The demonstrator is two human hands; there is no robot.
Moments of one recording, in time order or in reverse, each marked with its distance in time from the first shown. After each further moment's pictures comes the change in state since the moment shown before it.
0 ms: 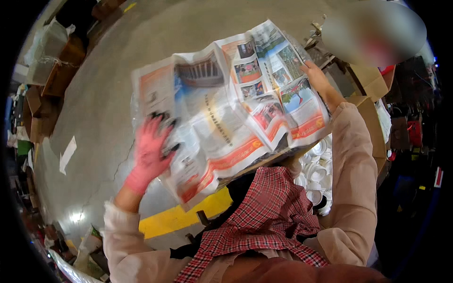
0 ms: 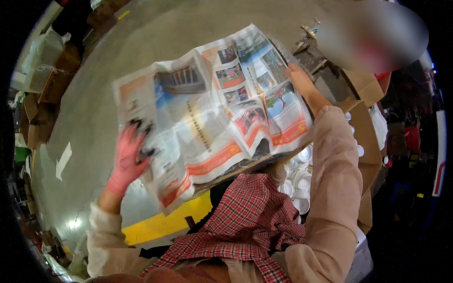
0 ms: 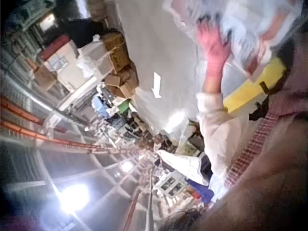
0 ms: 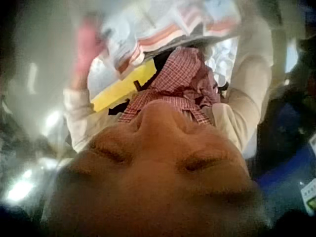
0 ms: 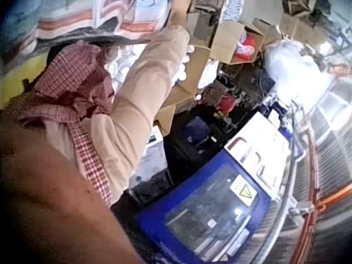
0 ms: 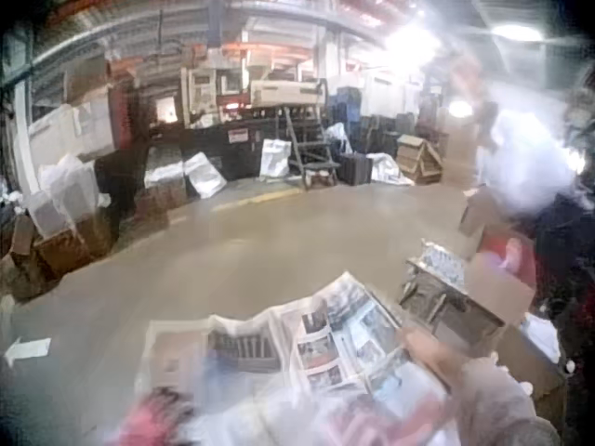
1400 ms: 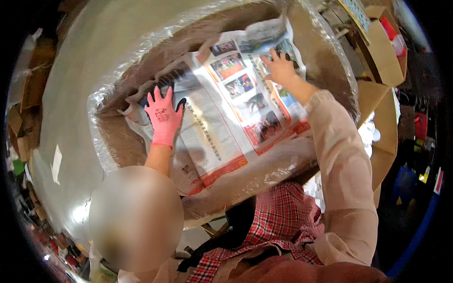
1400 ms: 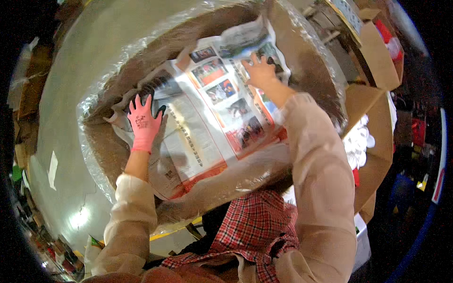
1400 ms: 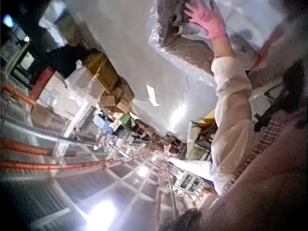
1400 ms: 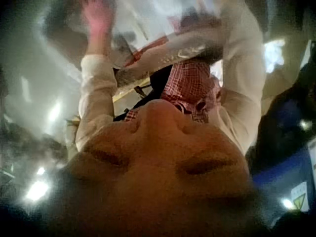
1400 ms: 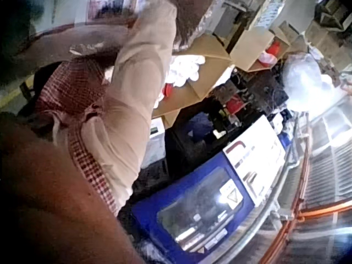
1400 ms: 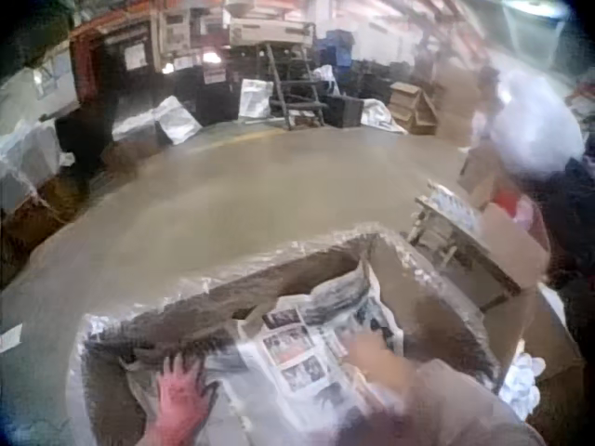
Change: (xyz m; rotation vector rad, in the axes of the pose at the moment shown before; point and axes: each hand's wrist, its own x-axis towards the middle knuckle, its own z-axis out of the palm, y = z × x) left_hand 0.113 -0.077 0.280 0.203 -0.173 -0.524; right_hand 0.076 -0.114 0.142 -0.126 -0.522 0.219
